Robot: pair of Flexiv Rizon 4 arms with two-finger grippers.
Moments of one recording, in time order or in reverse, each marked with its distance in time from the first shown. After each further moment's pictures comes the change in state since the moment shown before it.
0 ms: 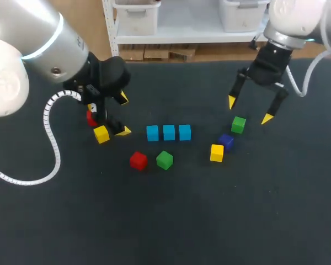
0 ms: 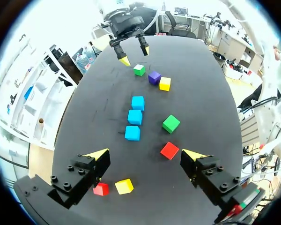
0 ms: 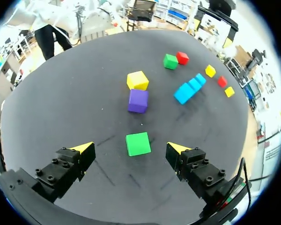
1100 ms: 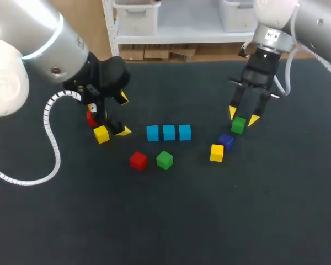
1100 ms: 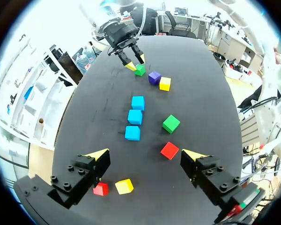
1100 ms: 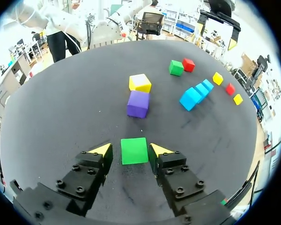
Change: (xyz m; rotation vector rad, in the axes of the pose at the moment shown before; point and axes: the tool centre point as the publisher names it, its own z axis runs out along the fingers) left arm 0.000 0.000 0.000 0.000 0.000 0.000; right arm 0.001 -0.007 0.027 -0.068 -0.148 -0.043
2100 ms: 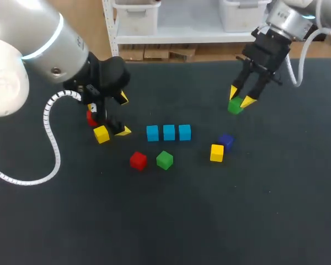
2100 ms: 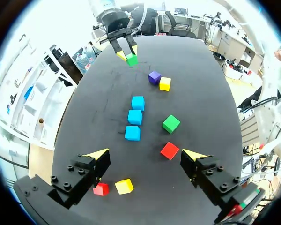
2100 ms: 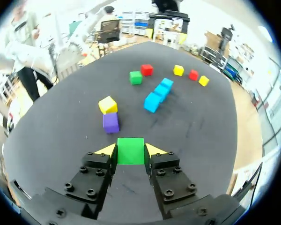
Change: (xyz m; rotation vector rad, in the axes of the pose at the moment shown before) left arm 0.000 0.000 0.000 0.000 0.000 0.000; right arm -0.029 -0.023 -0.050 0.202 -0.056 0.357
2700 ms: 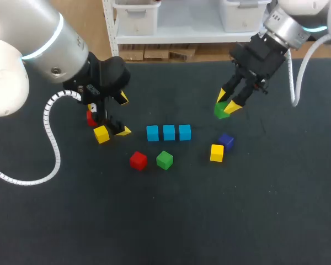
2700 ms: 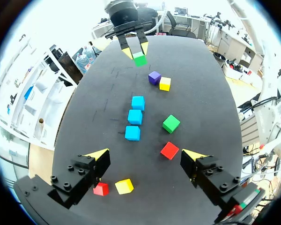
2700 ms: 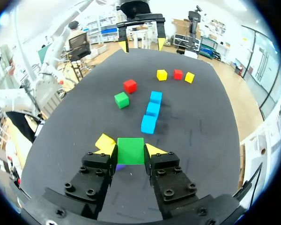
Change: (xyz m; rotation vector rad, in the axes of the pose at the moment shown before) left arm 0.000 0.000 0.000 0.000 0.000 0.000; right arm -0.063 0.008 0.025 0.122 -0.042 0.292
